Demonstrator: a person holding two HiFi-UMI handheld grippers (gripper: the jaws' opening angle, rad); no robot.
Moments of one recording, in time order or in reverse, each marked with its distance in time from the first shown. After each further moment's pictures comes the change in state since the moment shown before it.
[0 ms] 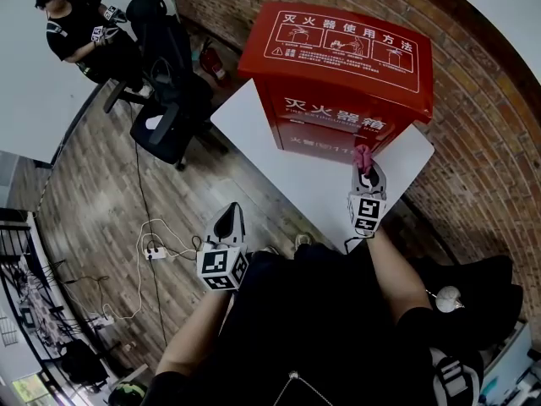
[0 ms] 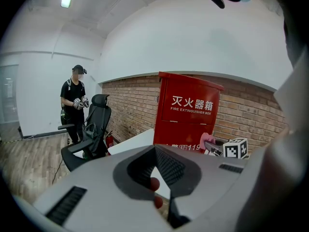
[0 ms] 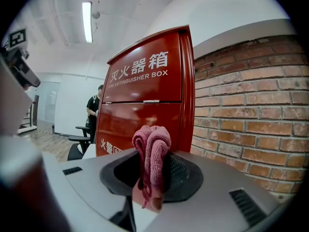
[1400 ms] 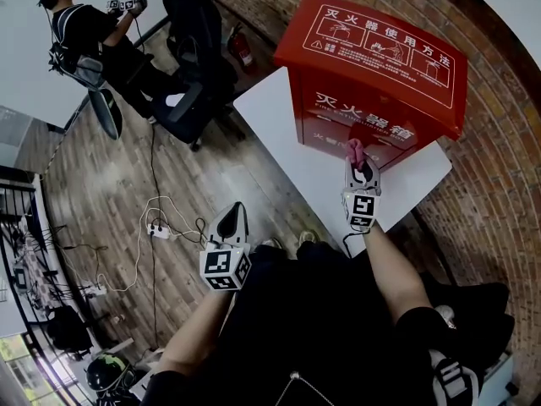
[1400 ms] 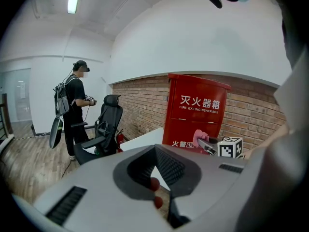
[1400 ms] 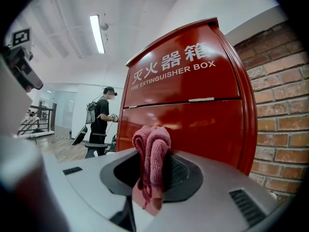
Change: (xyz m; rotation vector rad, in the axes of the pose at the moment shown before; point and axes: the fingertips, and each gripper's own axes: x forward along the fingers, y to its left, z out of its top) left arm -0.031 0.020 -0.014 -0.033 -0.005 0.116; right arm 0.036 0.080 0.019 -0.008 -0.087 0.197
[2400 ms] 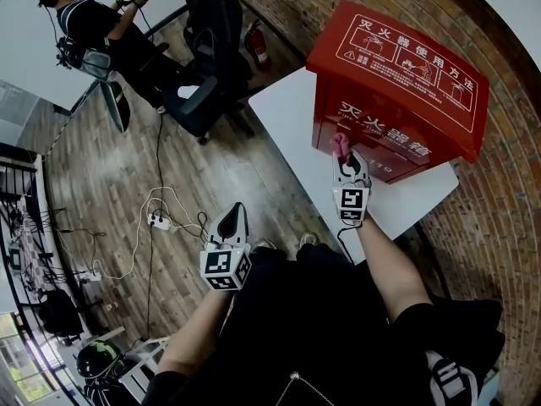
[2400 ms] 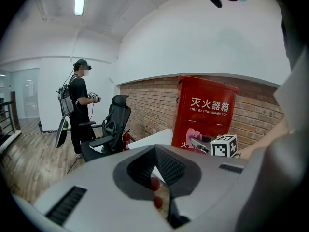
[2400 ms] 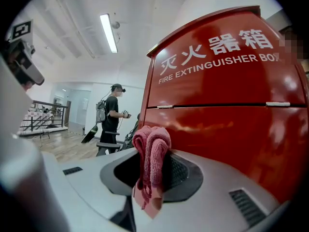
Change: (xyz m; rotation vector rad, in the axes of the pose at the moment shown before) left arm -0.009 0.034 0.002 -0.041 -0.012 0.072; right arm 0.056 0.075 0.028 -0.064 -0.002 0.155
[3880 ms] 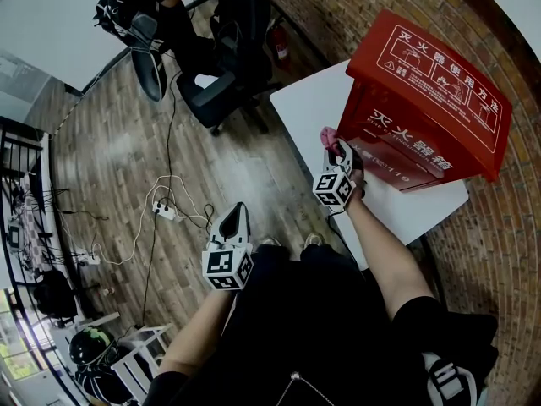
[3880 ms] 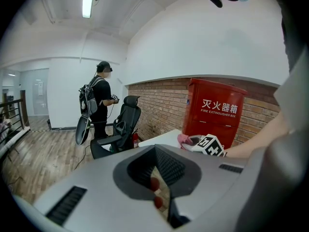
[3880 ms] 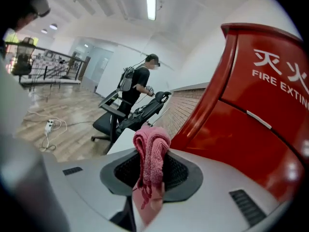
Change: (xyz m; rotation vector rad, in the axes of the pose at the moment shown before) left arm -0.021 0.045 -0.004 -0.042 -0.009 0.080; right arm 0.074 0.076 -0.019 -0.448 0.264 0.030
